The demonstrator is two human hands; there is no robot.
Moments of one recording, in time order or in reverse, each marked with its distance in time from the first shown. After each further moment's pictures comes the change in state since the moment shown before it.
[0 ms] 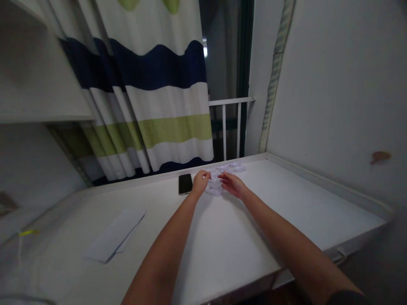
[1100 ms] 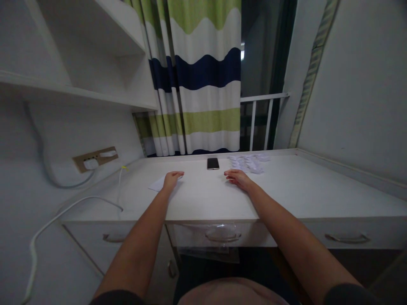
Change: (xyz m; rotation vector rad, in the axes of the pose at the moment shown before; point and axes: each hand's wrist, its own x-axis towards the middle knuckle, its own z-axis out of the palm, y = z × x) left_hand -0.173 -0.038 -0.201 -0.023 0.322 -0.529; right_hand -0.061 0.077 0.047 -0.359 -0.143 0.015
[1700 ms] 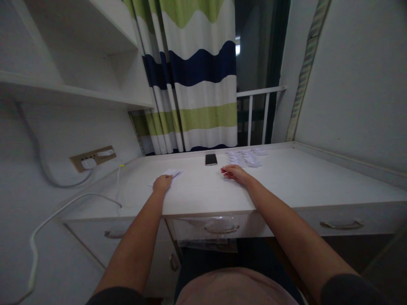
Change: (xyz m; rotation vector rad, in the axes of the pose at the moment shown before) left_hand -0.010 -0.014 -0.029 0.943 0.047 0.011; right_hand 0.001 0.001 -0.002 -0.012 -0.092 0.020
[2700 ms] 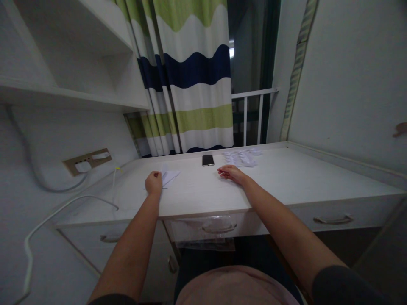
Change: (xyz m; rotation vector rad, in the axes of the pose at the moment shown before) left_hand -0.005 0.000 -0.010 -0.395 0.388 -0.181; right_hand -0.003 -0.002 0.001 -0.022 0.009 0.003
